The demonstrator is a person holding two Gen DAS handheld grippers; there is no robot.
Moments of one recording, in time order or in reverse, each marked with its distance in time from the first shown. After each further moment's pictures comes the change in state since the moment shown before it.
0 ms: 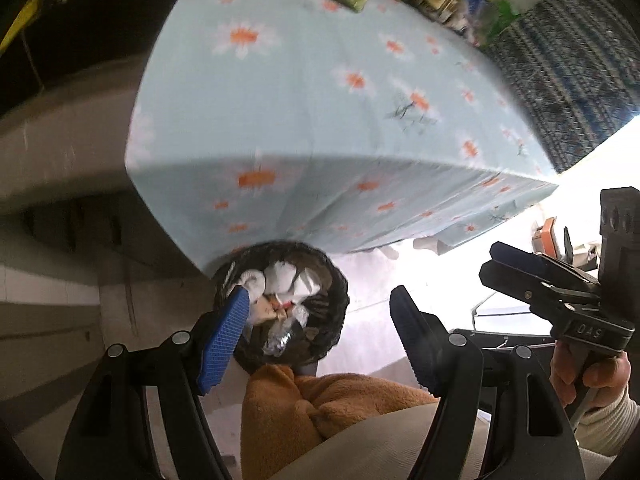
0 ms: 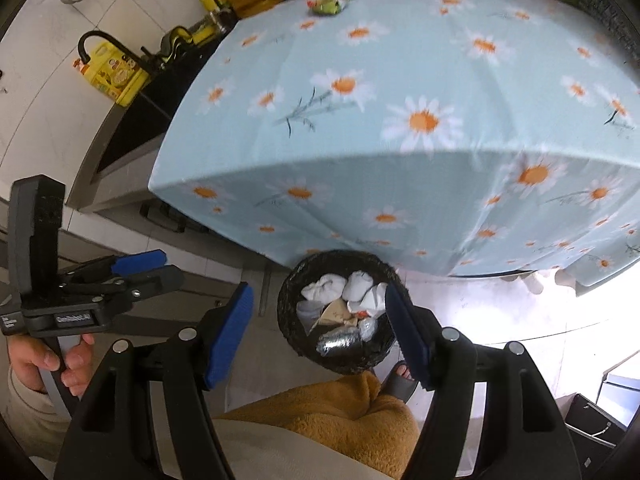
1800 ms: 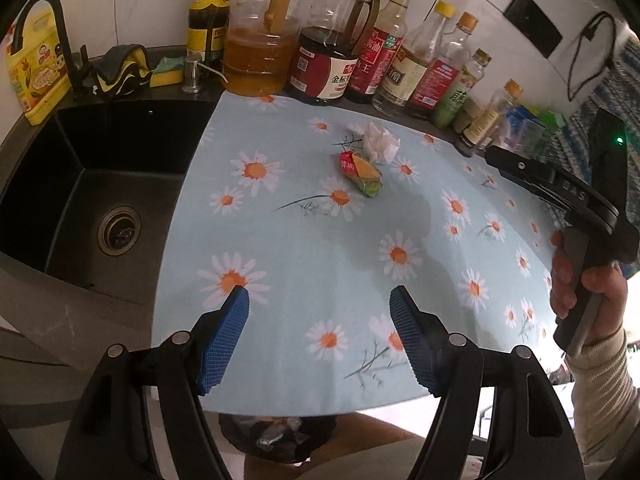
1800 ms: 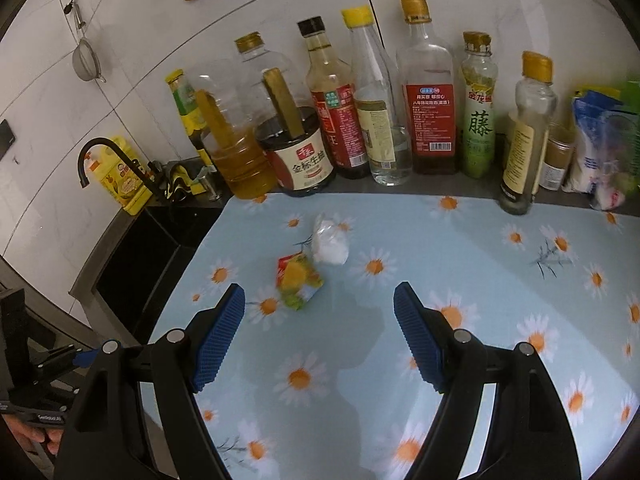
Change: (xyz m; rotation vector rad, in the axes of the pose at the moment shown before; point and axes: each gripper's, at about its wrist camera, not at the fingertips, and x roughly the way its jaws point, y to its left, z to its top) left arm -0.044 -0.050 0.173 -0.165 -0.247 0.186; right arm -0.030 -0.065 0.310 -0.216 -0.275 0.086
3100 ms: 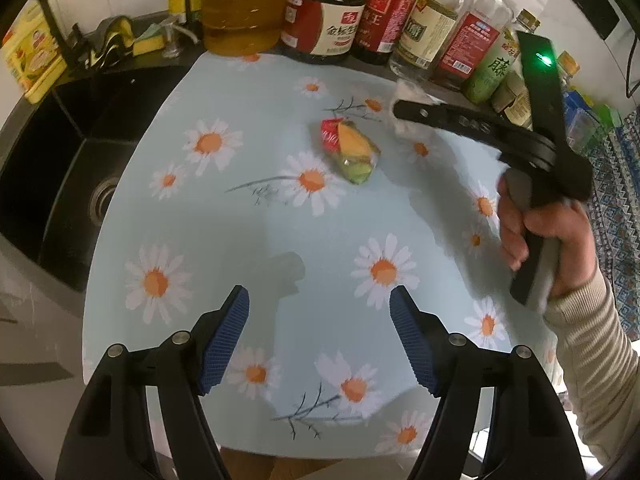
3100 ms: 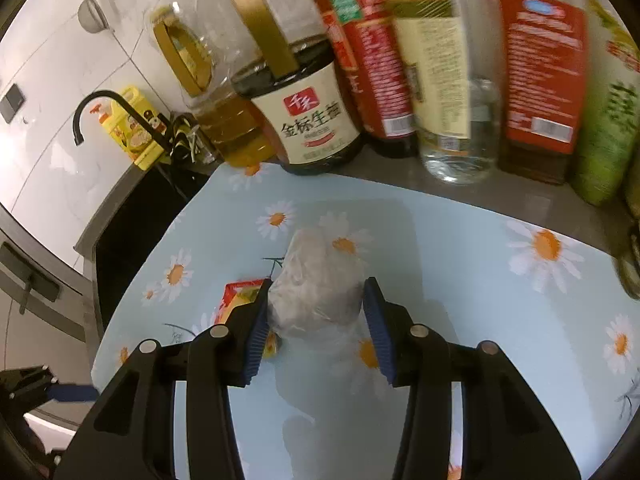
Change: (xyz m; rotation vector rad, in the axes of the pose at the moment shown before) left arm 0.083 -0.062 0.021 -0.077 0.111 0.138; right arm 0.146 -0.047 0.037 -0.138 0.149 0.201
